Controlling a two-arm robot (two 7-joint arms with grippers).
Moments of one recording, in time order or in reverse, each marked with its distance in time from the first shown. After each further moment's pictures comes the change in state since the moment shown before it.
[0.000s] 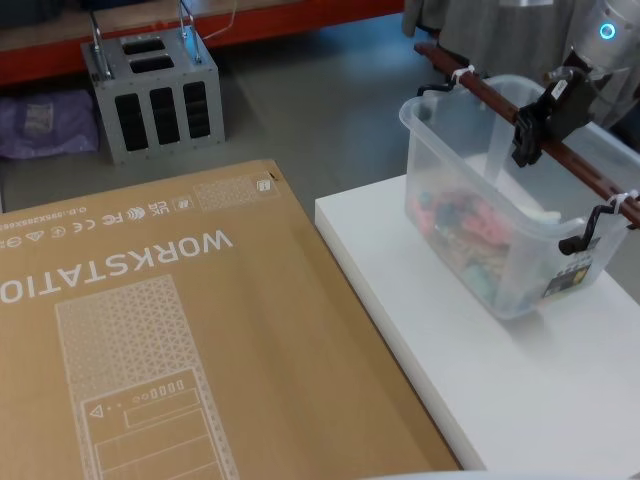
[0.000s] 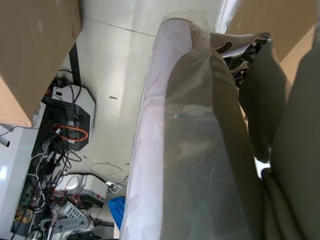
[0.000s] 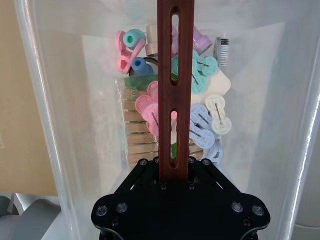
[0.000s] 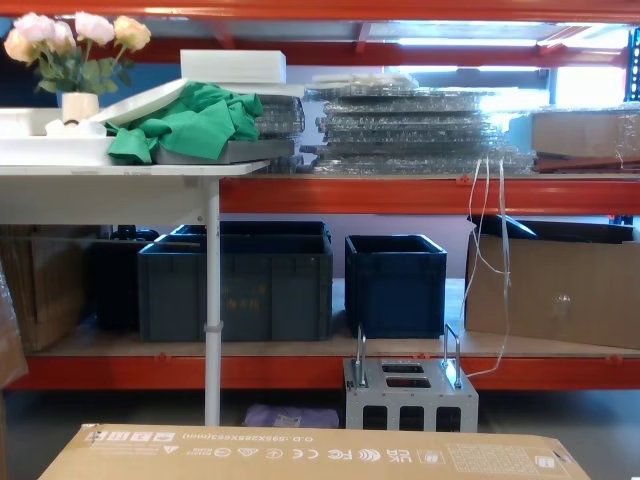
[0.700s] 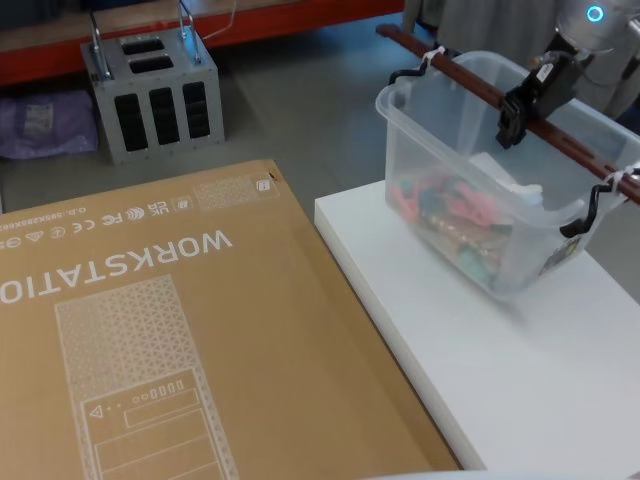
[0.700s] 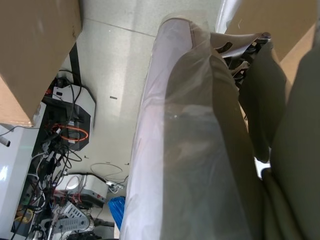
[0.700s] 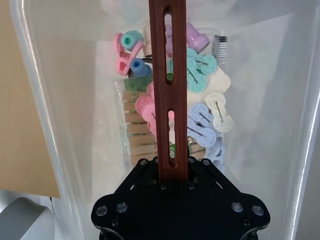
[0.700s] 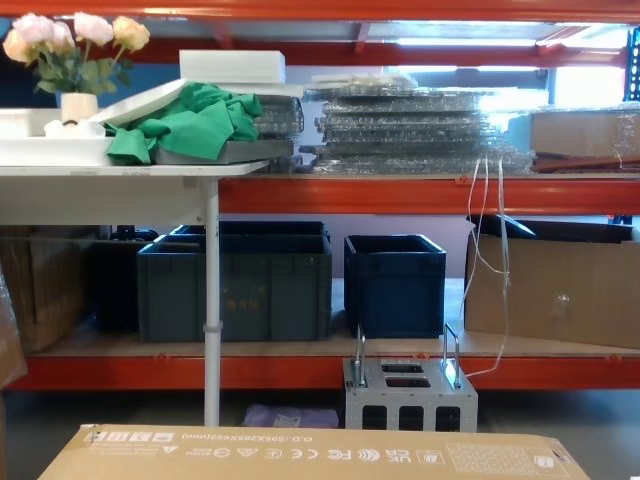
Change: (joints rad) left arm 0.000 0.000 0.000 0.000 0.000 0.000 0.000; right arm 0.065 -0.016 -0.038 -0.028 -0.027 -0.082 -0.013
